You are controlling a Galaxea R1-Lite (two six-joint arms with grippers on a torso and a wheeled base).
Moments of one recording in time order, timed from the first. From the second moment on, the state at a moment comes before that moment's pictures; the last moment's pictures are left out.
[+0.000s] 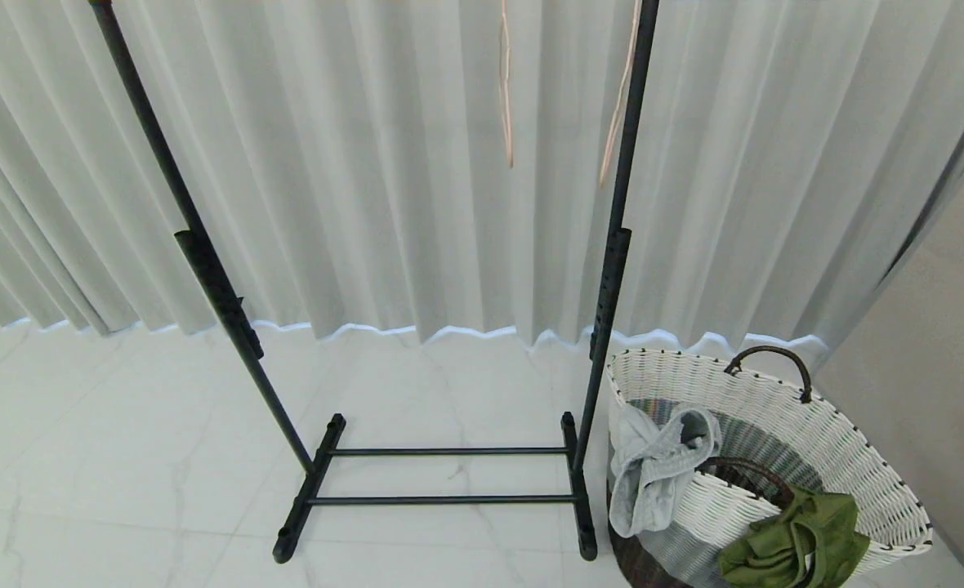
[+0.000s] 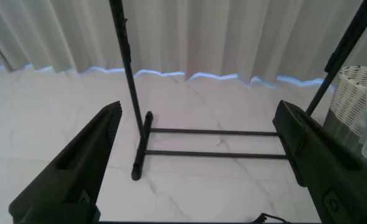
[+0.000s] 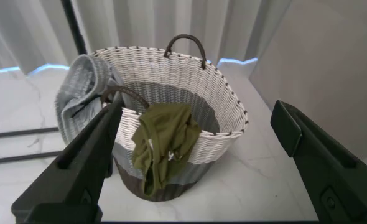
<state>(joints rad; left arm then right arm) 0.00 0.00 0.00 0.00 0.00 0.04 0.00 0.00 0.00 0.00 -0.09 0.03</state>
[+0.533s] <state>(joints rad) 0.00 0.00 0.00 0.00 0.00 0.04 0.00 0.00 0.00 0.00 -0.09 0.02</state>
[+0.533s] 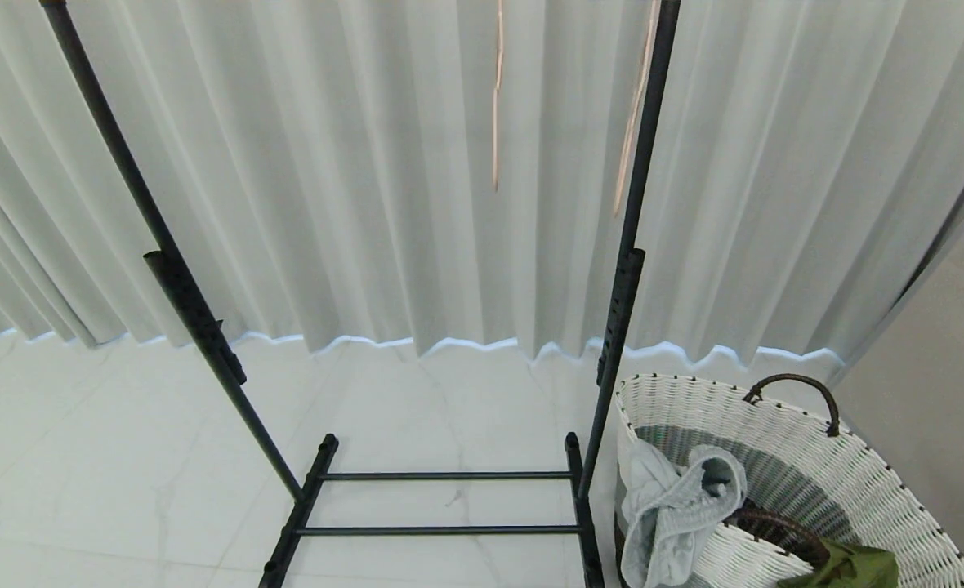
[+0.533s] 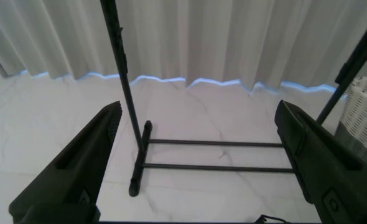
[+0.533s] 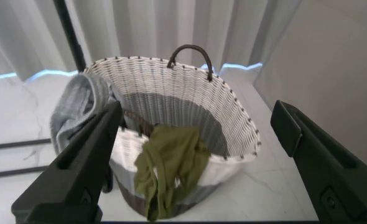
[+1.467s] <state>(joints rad) 0.00 0.00 0.00 0.00 0.00 0.03 0.00 0.00 0.00 0.00 -0.09 0.01</state>
